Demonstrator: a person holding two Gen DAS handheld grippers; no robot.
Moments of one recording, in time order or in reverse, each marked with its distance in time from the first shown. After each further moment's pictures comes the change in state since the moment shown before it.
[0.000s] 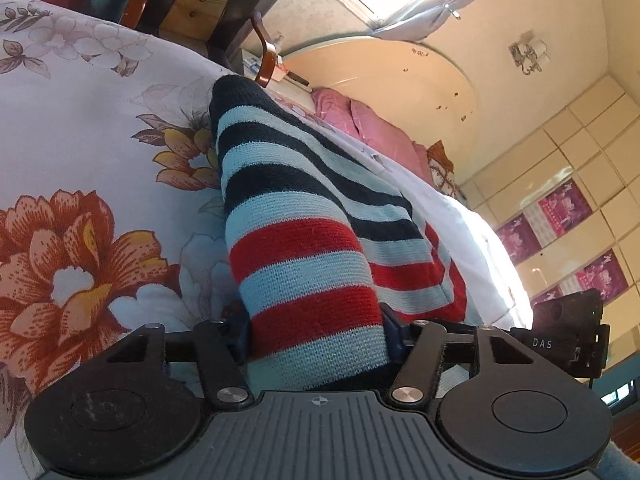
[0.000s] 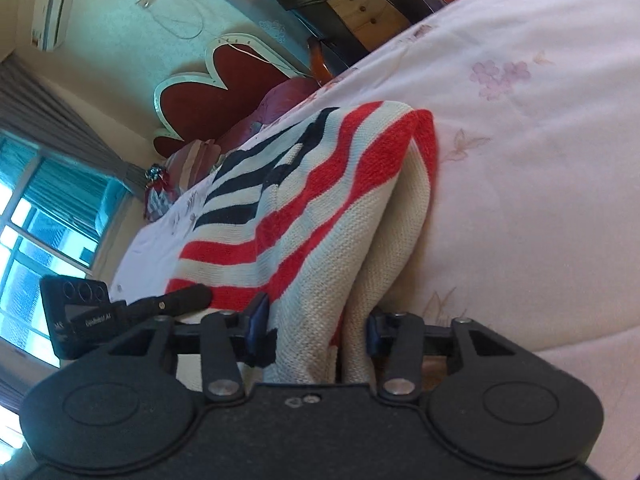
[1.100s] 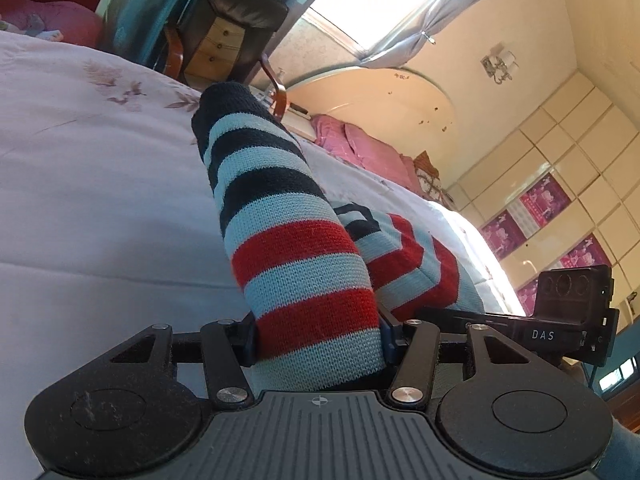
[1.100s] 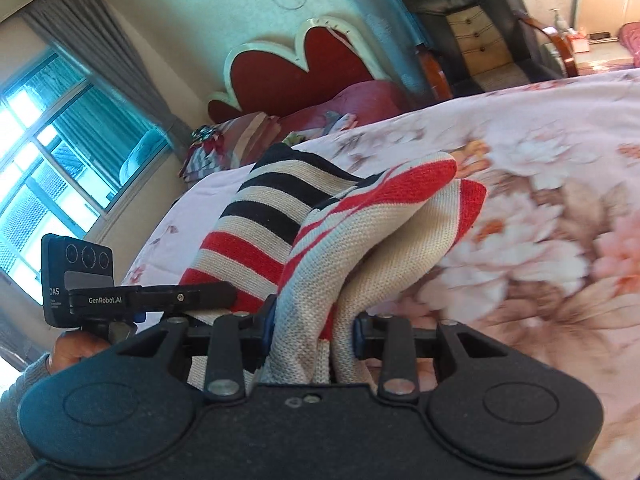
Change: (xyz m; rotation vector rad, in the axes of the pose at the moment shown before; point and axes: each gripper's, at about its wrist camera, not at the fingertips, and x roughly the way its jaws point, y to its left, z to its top) left arm -0.261 0.120 -0.028 0.066 -0.050 -0.025; right arm 0.082 0.234 -0.090 -0.242 -0.023 0.012
